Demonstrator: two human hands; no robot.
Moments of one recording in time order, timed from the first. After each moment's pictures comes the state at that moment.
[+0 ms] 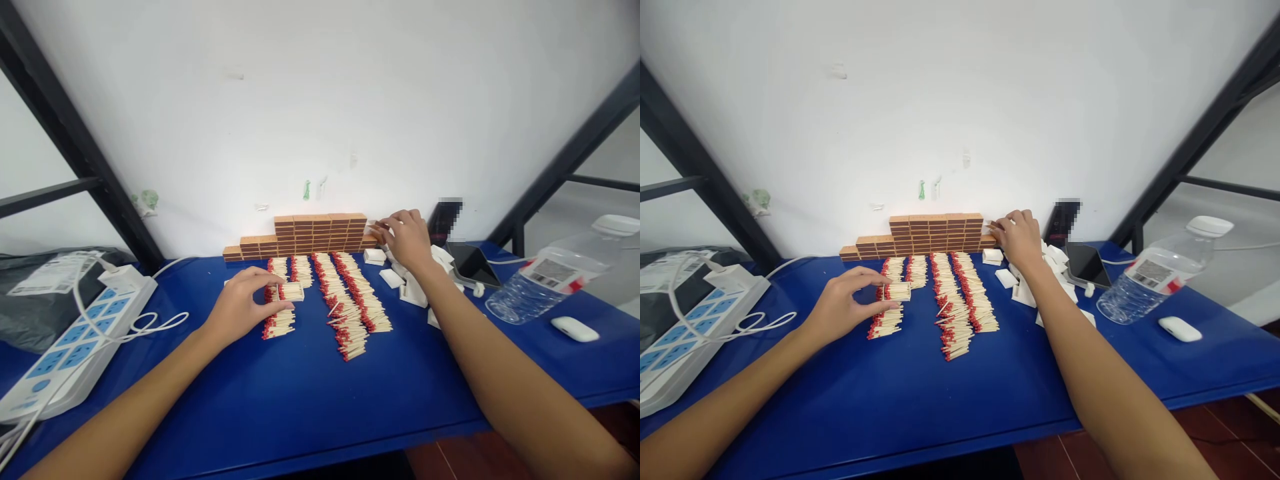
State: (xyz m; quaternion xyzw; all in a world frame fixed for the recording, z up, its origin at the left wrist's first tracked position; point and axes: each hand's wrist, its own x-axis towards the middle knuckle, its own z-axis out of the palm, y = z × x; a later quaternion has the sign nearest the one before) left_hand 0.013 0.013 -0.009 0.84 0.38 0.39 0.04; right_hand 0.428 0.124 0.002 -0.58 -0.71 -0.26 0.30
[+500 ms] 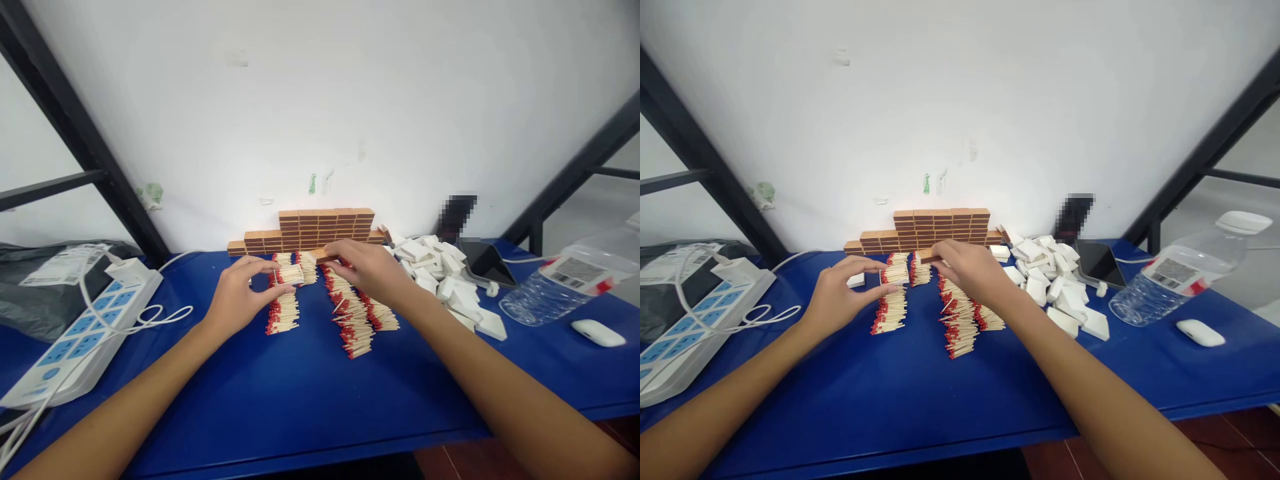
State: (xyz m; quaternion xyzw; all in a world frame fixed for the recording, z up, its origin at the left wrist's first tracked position) left_hand 0.015 0.009 0.001 0.79 0.42 0.44 0.04; right_hand 0.311 0.034 0.023 -0.34 -0.88 -0.09 0.31
